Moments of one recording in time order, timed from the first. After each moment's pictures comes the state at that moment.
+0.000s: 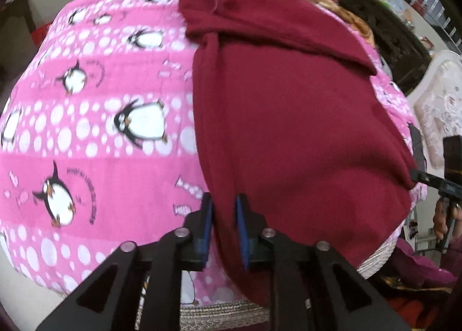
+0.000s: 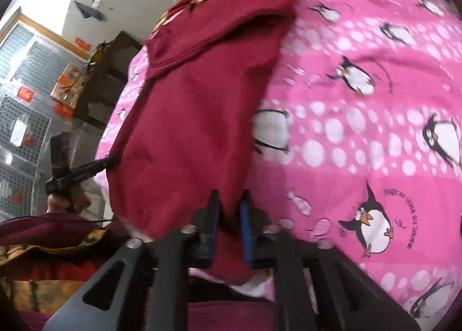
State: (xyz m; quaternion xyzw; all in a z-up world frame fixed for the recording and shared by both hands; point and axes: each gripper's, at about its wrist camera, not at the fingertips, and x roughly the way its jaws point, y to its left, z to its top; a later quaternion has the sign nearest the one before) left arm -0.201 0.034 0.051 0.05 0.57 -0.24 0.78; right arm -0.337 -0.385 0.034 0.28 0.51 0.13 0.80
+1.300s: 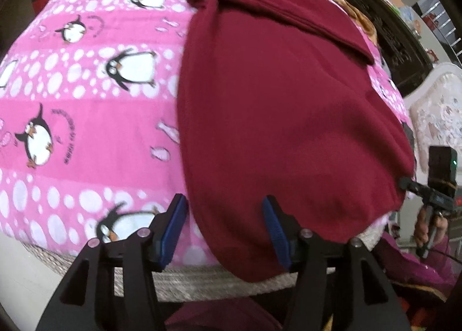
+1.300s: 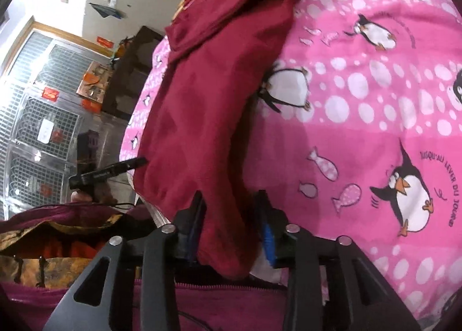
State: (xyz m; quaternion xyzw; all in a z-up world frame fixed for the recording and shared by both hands) left arm -0.229 0.037 0.041 0.01 0.62 -0.24 0.74; right arm -0.334 -0.363 0.015 0.31 0.51 0.21 0.78
